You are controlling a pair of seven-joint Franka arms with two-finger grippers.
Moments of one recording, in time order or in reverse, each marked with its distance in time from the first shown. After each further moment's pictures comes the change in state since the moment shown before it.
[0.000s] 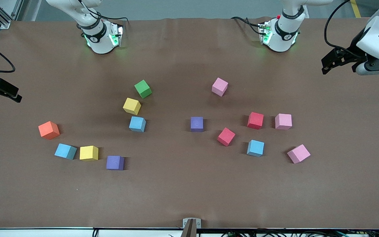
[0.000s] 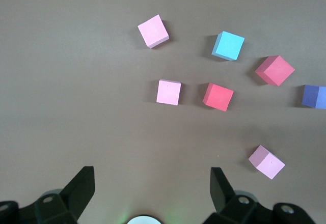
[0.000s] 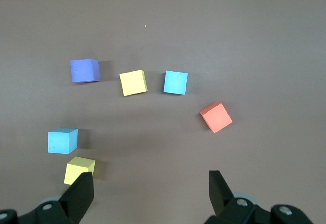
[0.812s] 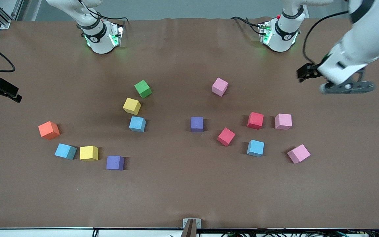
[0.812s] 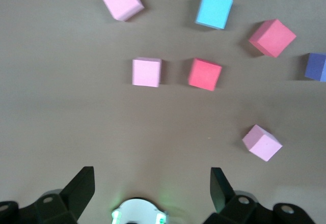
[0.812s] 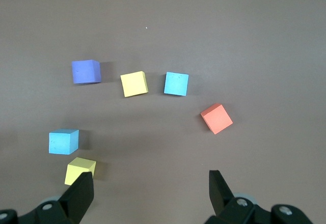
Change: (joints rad) left arm -0.021 0.178 -0.127 0.038 -0.011 -0.030 -0.102; right arm -0.001 0.000 0.001 0.004 0.000 0.002 0.000
